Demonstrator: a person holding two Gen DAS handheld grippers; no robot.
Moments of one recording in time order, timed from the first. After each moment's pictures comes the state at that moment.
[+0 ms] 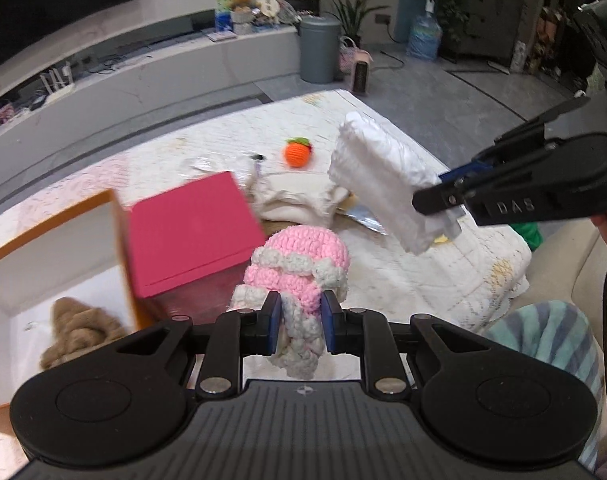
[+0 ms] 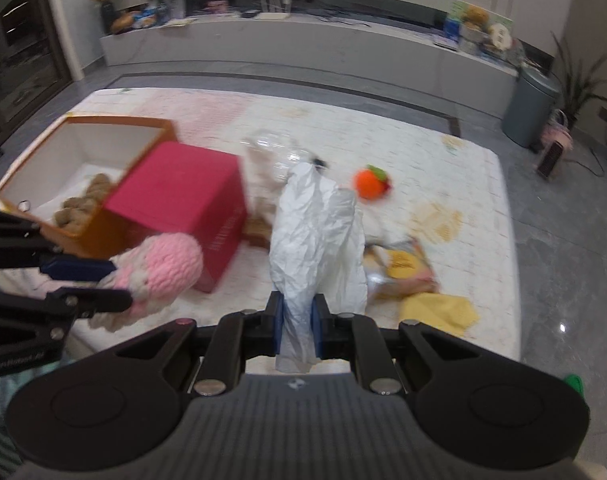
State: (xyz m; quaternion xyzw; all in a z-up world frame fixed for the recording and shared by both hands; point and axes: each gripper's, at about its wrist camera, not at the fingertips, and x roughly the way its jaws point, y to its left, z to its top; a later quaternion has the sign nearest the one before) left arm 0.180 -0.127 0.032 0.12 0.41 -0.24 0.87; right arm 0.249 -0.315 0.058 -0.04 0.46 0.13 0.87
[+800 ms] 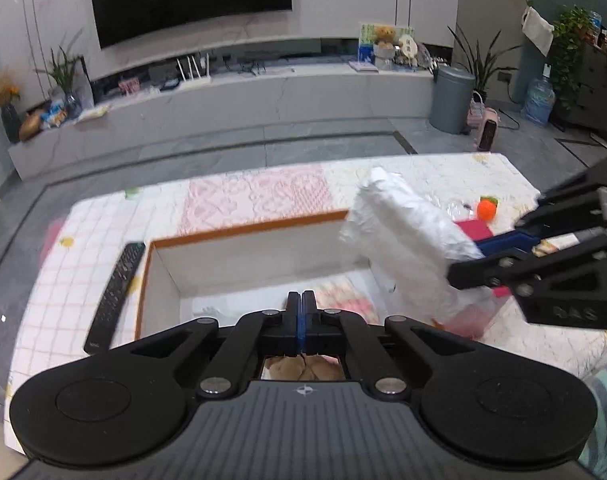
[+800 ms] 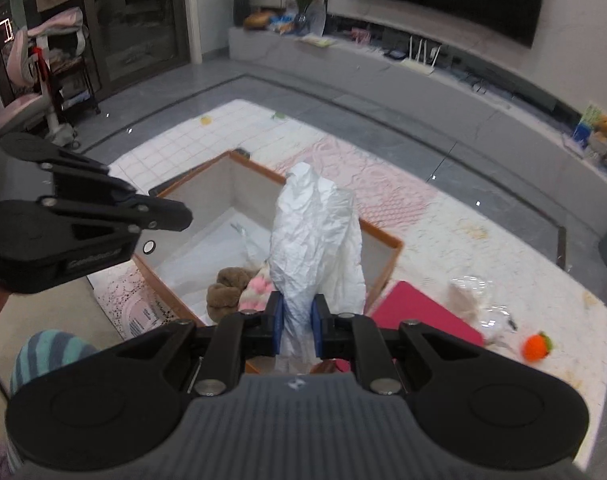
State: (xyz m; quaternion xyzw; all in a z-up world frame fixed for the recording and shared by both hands) left arm 0.229 0.063 0.072 0.06 0.39 -0.10 0.91; right arm 0.301 -0.083 0.107 -0.12 0.42 0.29 0.85
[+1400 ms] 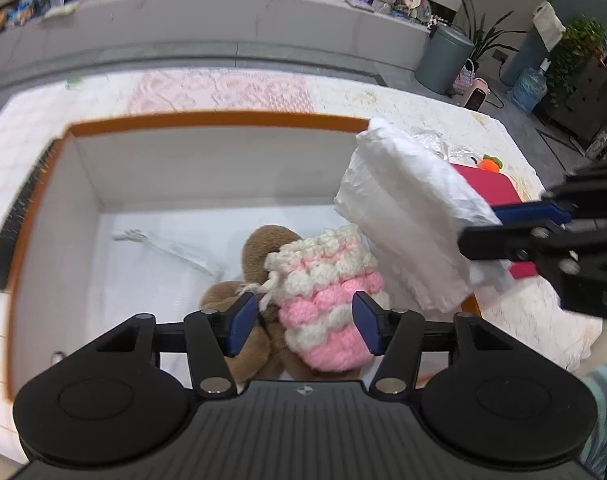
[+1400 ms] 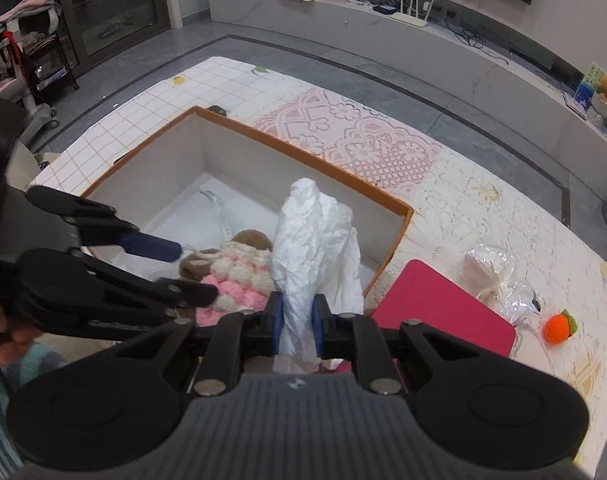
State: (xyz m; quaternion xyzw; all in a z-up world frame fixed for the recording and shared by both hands) left arm 0.288 0.089 -0.021 -0.04 0.49 -0.14 0.86; right arm 0.349 -0.065 0.052 -0.12 0.47 0.26 0.83
